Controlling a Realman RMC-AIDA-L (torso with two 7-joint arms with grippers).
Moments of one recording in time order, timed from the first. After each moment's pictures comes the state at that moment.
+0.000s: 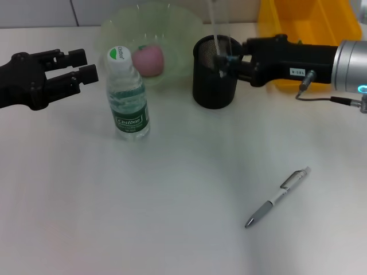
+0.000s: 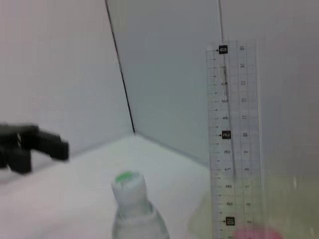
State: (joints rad) left arm -0.40 -2.00 0.71 0.85 1.72 1.73 -1.56; right arm 0.39 2.08 -1.30 -1.14 -1.69 -1.11 1.78
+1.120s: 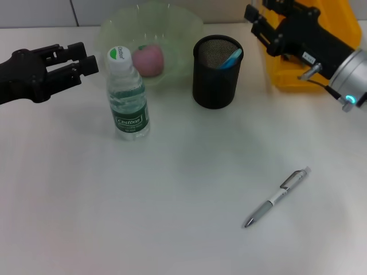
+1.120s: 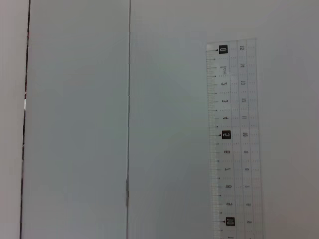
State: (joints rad) left arm -0.41 -2.02 0.67 0.82 1.72 1.71 -1.56; right arm 0.53 2.09 -1.30 -0.41 -0.77 -1.10 0.69
